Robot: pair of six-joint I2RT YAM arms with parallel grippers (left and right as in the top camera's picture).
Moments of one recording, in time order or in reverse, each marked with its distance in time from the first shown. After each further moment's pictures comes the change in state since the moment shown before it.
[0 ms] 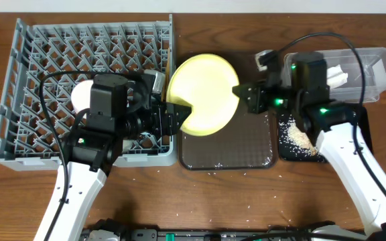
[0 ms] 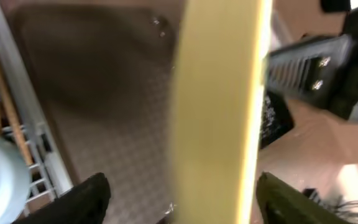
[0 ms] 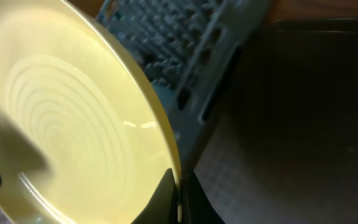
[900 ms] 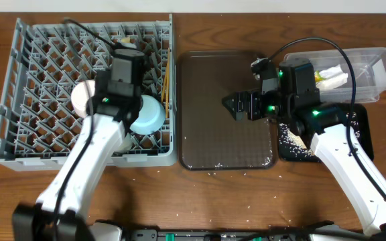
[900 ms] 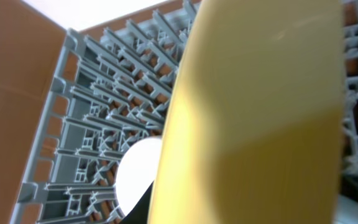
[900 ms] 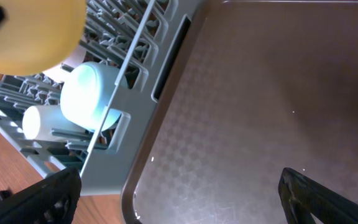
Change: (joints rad) left arm -0.004 0.344 0.112 0.124 -1.184 0.325; right arm 0.040 0.000 0.000 -0.124 0.234 -0.045
